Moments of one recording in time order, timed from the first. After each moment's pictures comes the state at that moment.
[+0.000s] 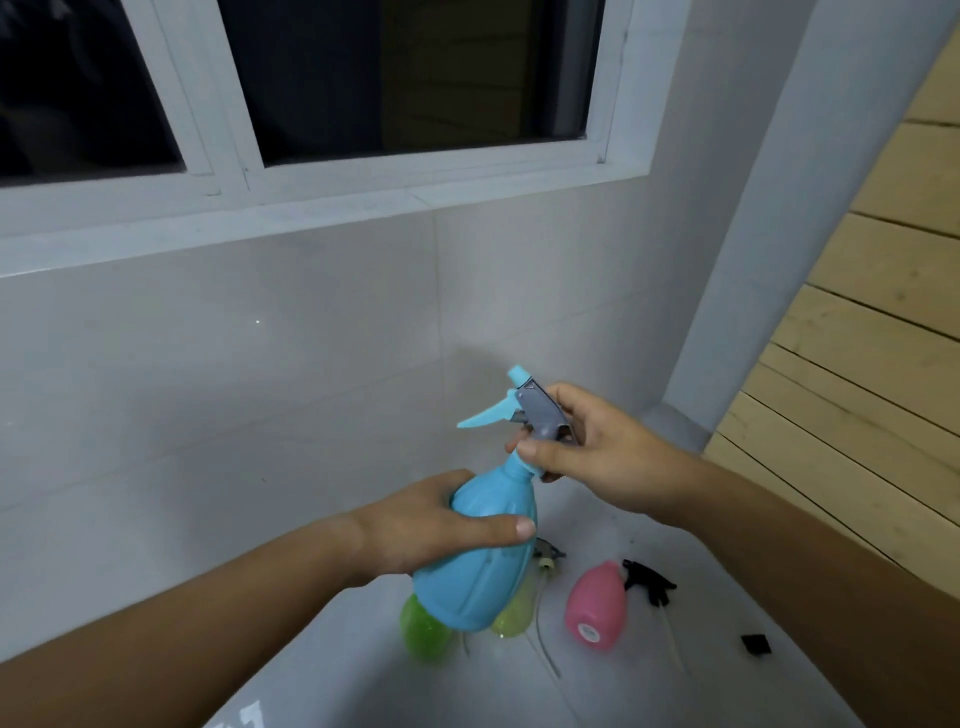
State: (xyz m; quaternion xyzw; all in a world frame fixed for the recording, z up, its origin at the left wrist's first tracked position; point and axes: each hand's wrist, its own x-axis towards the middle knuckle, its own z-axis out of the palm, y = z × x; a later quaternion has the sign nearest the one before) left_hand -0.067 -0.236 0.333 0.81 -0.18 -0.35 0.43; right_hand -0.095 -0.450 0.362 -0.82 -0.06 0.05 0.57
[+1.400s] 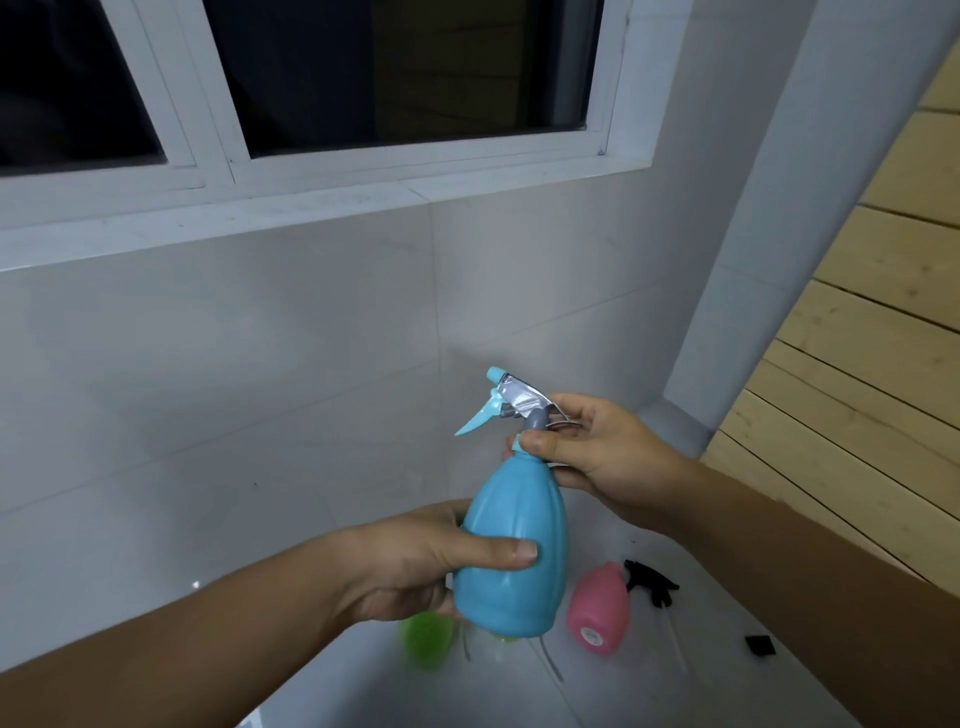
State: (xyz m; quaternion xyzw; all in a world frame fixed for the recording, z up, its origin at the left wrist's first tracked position) left_hand -0.068 -0.241 0.316 0.65 -0.07 -0.49 0.57; right_hand -0.081 -0.444 0.348 -0.67 0.04 0.07 0.73
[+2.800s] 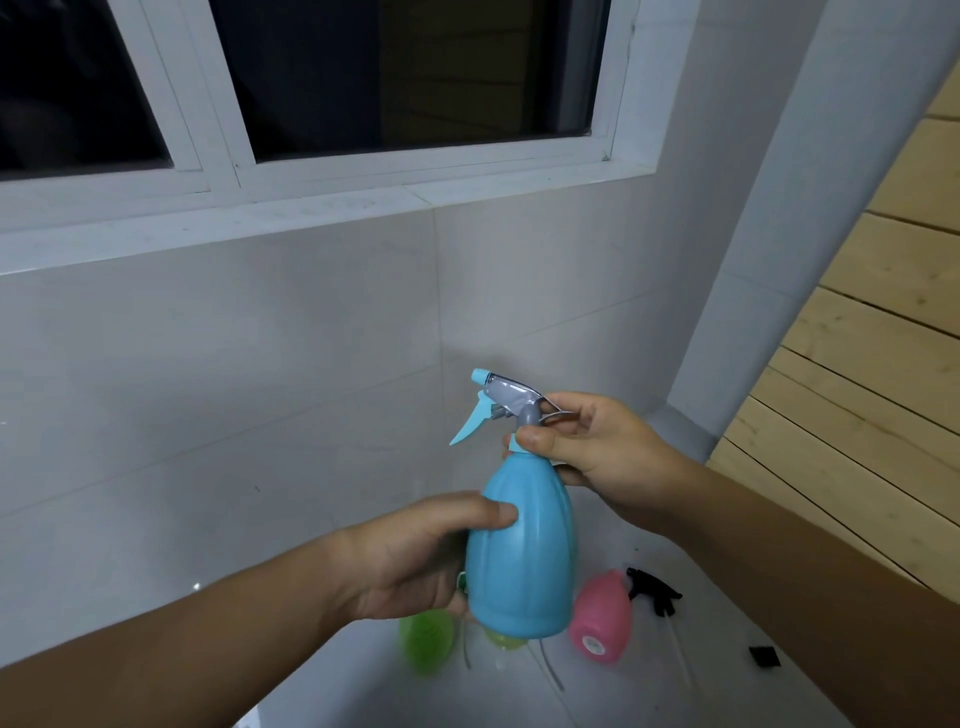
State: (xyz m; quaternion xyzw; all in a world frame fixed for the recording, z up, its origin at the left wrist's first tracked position) left_hand -0.062 -0.242 0.317 0.59 -0.06 -0.50 0.63; right_hand -0.075 -0.444 0.352 -0.70 0.02 0.05 0.71
